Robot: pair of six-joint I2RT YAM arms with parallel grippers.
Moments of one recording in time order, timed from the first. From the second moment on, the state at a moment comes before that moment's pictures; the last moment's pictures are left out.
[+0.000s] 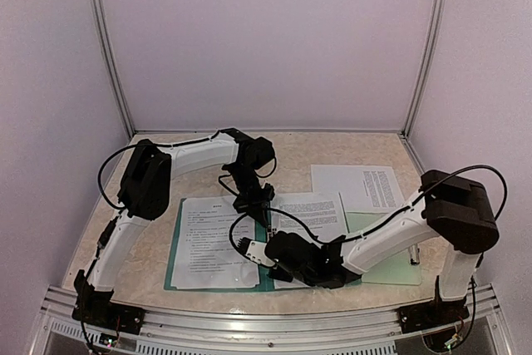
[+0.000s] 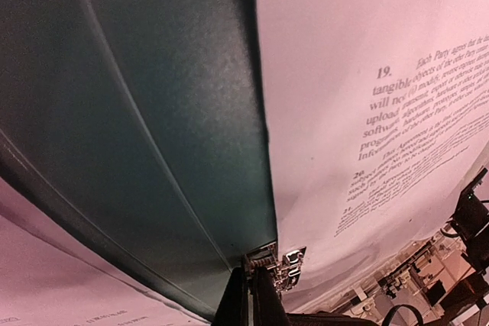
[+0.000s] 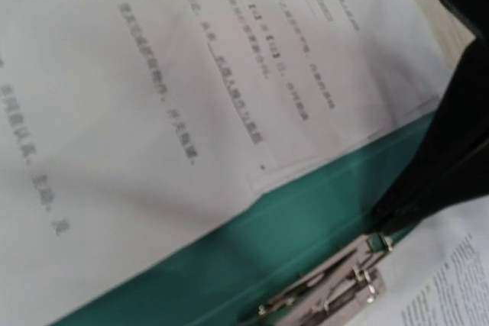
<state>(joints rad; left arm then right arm) -0.73 2.51 2.17 -1.22 0.50 -0.56 1.30 1.90 0.89 0.25 0.50 -0.32</state>
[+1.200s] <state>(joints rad) -0.73 2.51 2.15 -1.22 0.52 -0.51 1.37 1.99 0.99 0.08 0.70 -0.41</state>
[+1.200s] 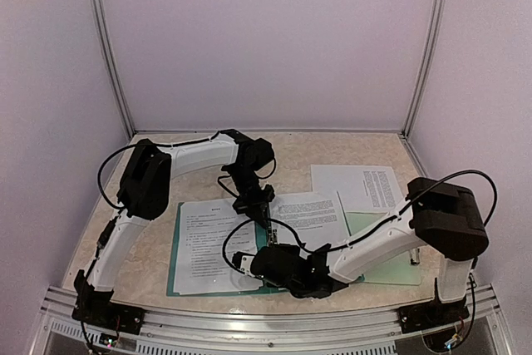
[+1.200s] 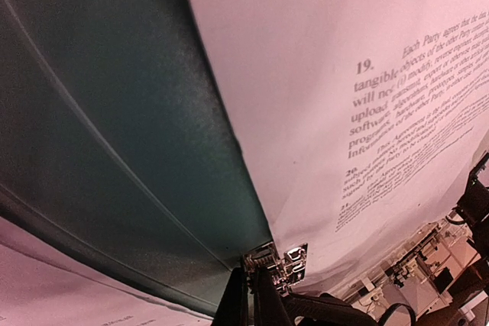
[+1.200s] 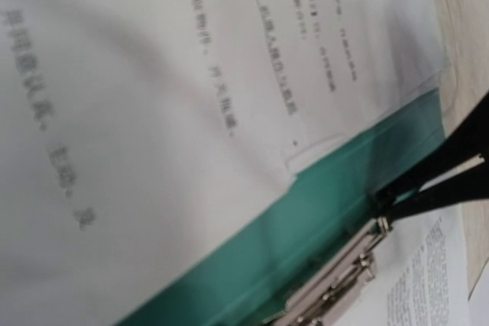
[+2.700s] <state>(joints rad) -0.75 2.49 2.11 -1.18 0.53 -0.51 1.33 1.89 1.02 -0.17 0.54 -0.36</state>
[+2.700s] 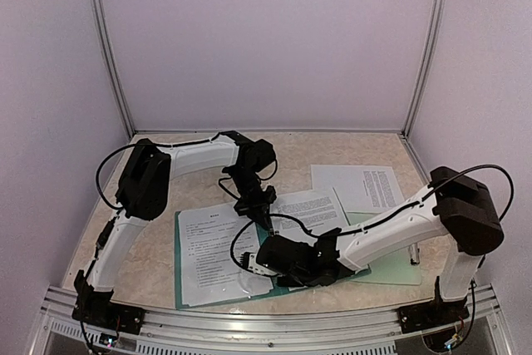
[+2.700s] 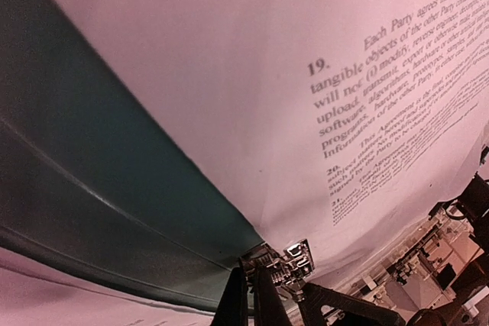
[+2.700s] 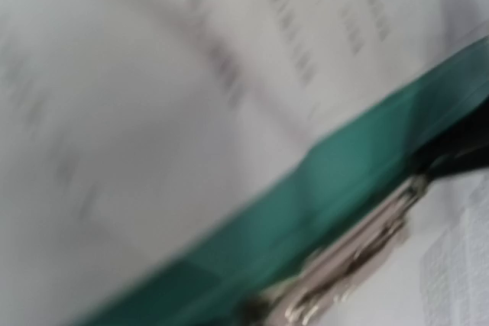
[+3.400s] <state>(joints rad) -0.74 2.48 2.11 -1.13 0.48 -0.50 1.32 1.76 0.96 -0.23 0.49 -0.28</state>
